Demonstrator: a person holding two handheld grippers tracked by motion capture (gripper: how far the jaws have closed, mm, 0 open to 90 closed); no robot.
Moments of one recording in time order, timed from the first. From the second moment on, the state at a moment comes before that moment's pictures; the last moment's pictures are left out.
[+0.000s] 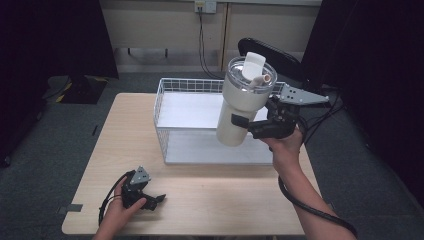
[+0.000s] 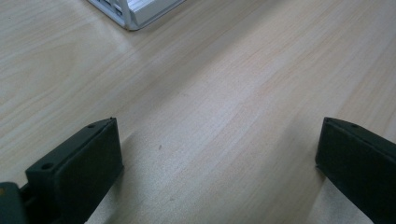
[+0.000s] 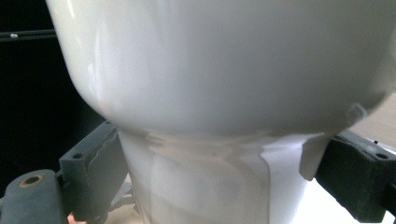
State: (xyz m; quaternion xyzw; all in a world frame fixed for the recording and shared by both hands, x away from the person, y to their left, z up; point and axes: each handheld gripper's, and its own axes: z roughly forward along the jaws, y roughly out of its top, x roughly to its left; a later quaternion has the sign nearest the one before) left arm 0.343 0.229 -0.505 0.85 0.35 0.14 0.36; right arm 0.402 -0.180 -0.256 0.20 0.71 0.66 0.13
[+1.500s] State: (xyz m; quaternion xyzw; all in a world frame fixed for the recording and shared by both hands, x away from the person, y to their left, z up) left arm 0.343 0.229 -0.505 0.85 0.35 0.14 0.36; right arm 0.450 -0.166 -0.247 0.24 0.70 0.64 0.21
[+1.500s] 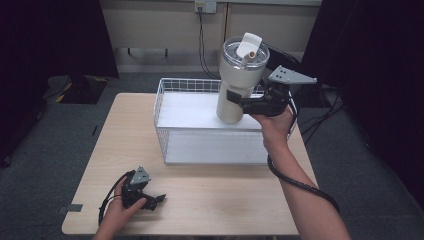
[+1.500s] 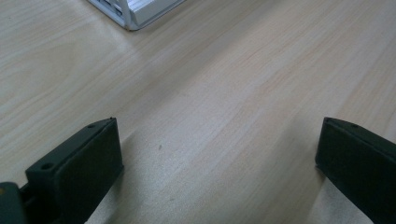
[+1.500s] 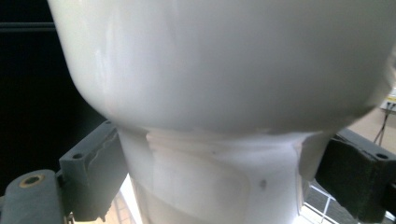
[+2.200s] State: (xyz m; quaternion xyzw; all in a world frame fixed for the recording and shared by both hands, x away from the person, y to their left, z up) left arm 0.343 0.229 -0.505 0.85 0.35 0.14 0.36; right arm 0.468 -0.155 -0.249 0.25 0.70 0.63 0.21
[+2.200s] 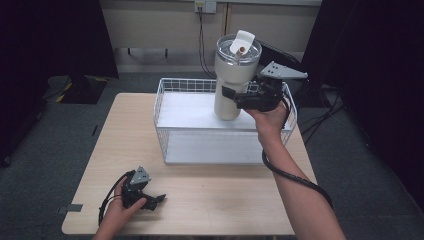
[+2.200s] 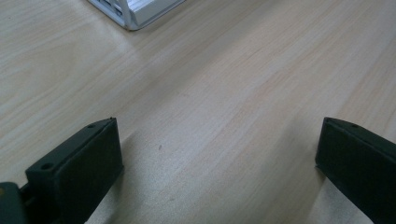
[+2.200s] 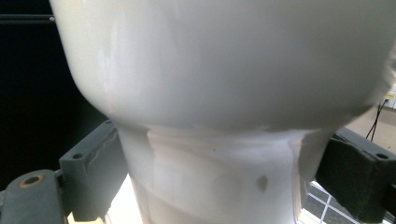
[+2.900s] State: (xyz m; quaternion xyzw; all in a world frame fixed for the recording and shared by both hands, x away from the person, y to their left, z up) left arm 0.343 0.229 -0.505 0.85 0.35 0.14 0.36; right arm 0.483 -0.156 -0.259 0.26 0.71 0.62 0.22
